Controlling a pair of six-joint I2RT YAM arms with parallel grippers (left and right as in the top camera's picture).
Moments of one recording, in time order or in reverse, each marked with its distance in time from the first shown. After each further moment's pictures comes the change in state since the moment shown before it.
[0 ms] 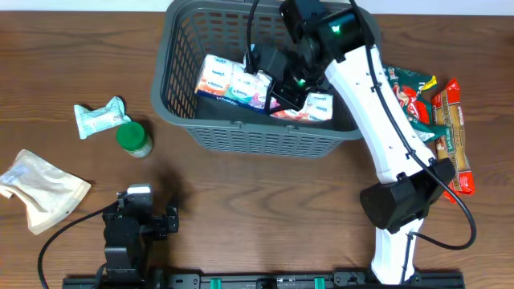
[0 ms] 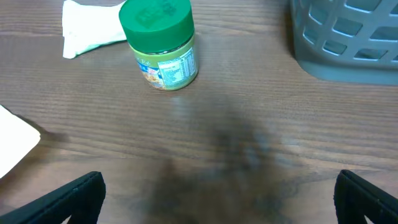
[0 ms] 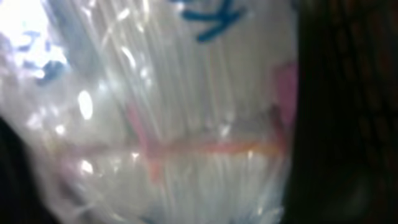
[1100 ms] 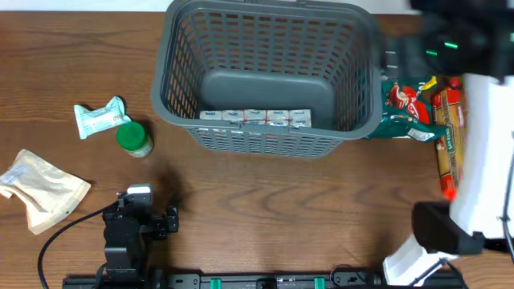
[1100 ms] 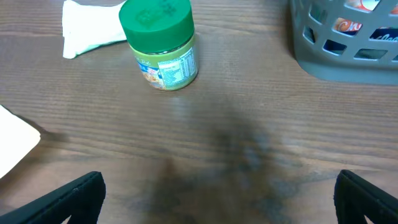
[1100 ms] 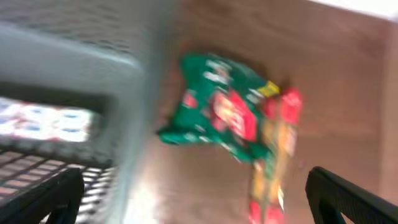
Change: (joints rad) left arm 0.000 0.000 0.000 0.000 0.000 0.000; right arm -0.448 -0.241 0.229 -0.160 0.450 0.556
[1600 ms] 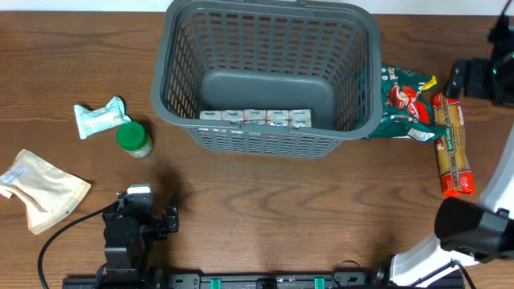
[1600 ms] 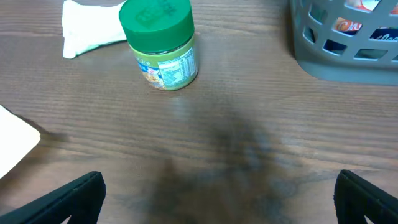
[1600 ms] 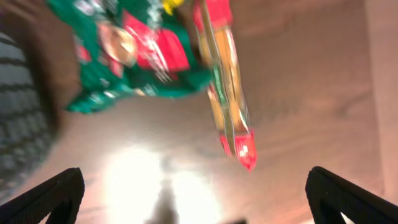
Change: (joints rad) left arm 0.000 0.000 0.000 0.000 0.000 0.000; right arm -0.359 0.001 -0.292 0.005 0.019 0.055
